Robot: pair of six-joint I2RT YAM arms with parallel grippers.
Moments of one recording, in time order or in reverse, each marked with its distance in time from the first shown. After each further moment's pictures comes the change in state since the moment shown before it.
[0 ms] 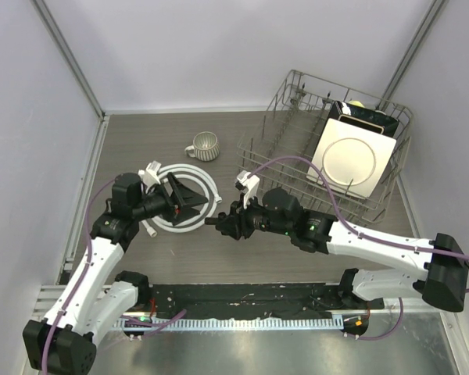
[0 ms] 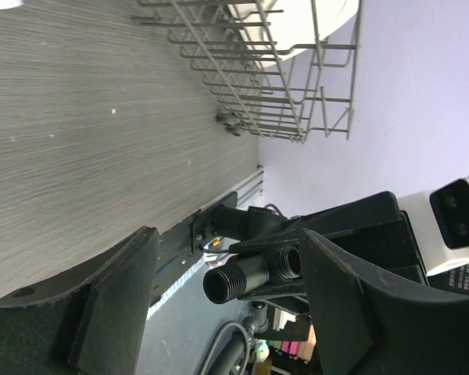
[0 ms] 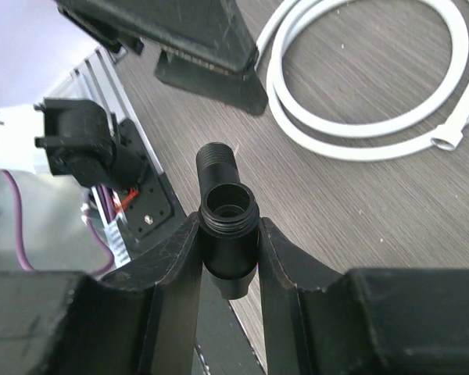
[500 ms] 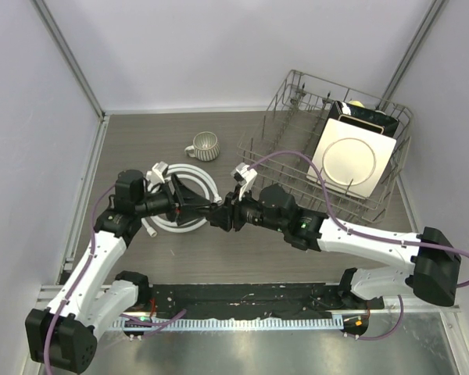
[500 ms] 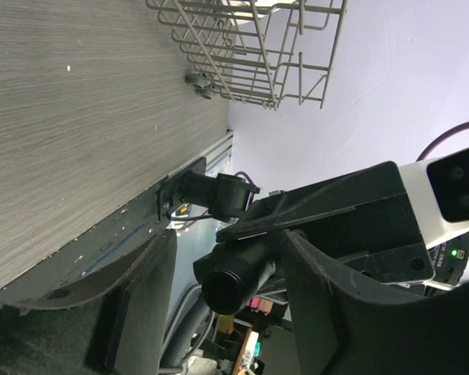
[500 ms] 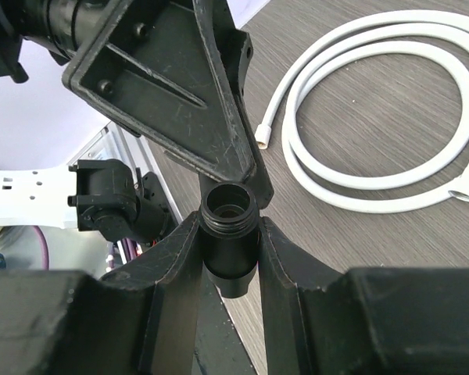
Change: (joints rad) left arm 0.000 0.065 -0.002 0.063 0.167 -0.090; right arm -0.005 0.063 0.012 0.207 0.027 0.084
